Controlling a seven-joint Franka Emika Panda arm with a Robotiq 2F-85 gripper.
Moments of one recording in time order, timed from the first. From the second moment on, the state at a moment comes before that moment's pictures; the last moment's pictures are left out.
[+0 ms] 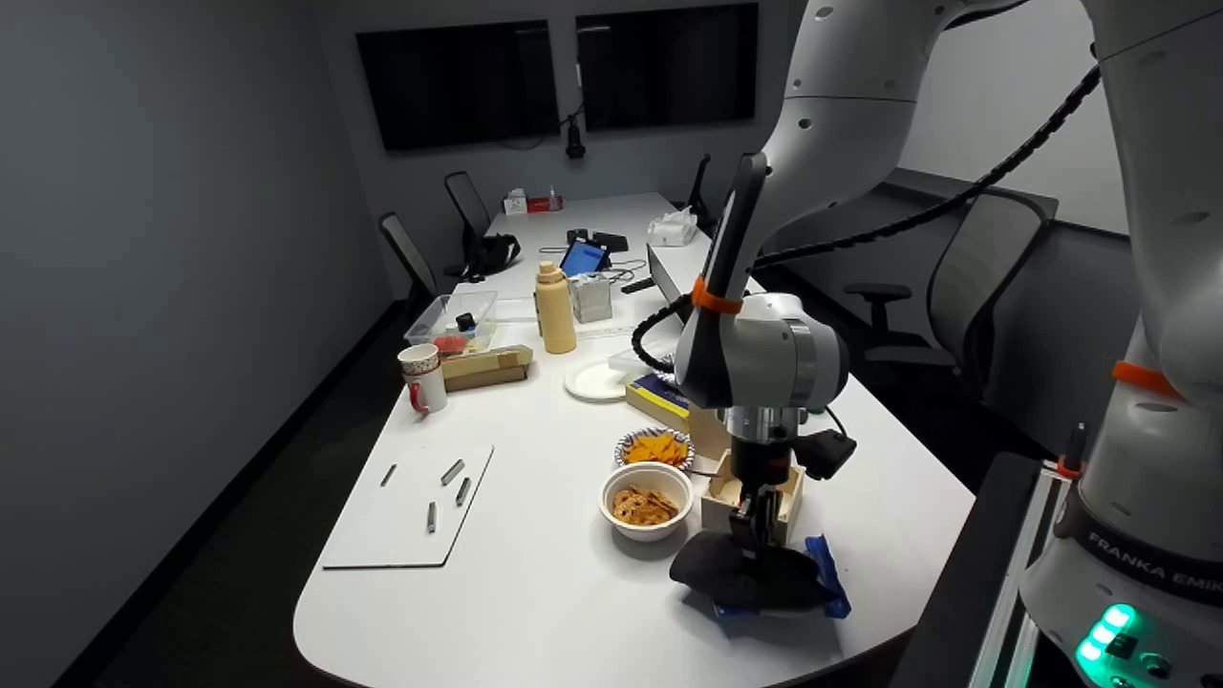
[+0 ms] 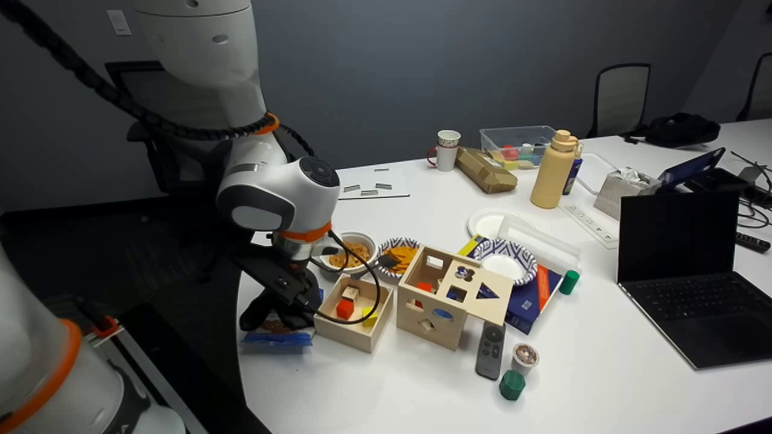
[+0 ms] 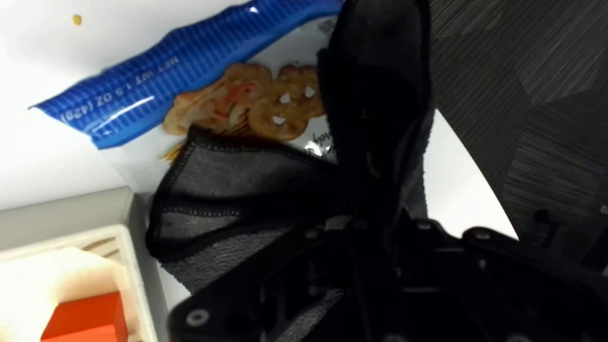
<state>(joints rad) 0.00 0.37 0.25 -2.67 0.97 2.78 -0.92</state>
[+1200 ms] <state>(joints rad) 0.03 0.22 0.25 -2.76 0.94 2.86 -0.90</state>
